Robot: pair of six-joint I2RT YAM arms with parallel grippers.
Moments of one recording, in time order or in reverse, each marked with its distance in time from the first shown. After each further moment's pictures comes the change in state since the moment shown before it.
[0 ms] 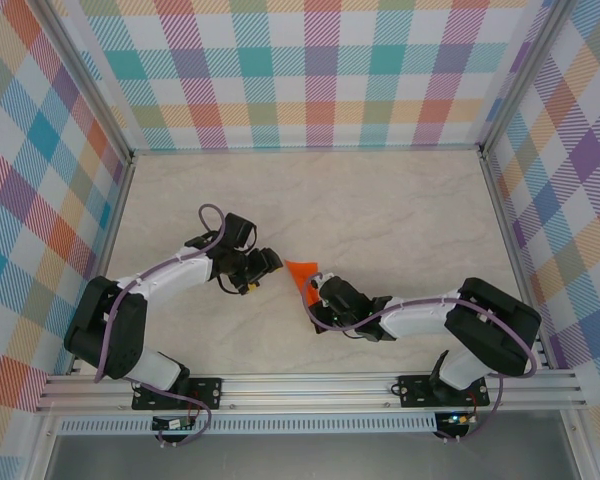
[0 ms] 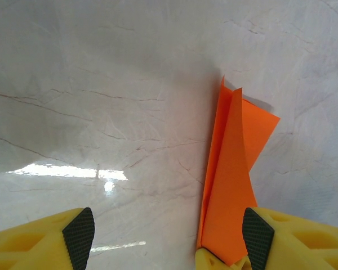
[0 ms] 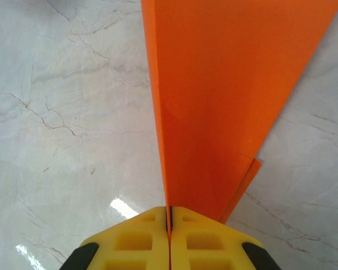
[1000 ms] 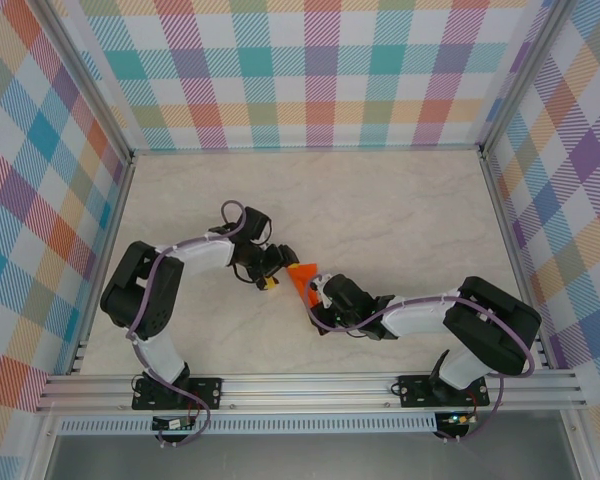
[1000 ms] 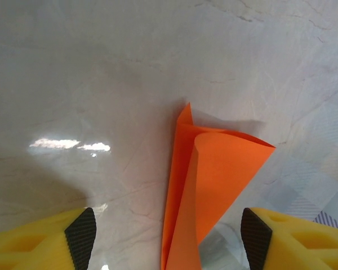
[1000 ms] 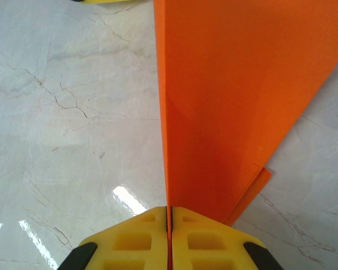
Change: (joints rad) left arm -0.010 0.284 0.135 0.097 0.175 -0.005; right arm -0.027 0.003 -0.017 0.025 -0.089 -0.130
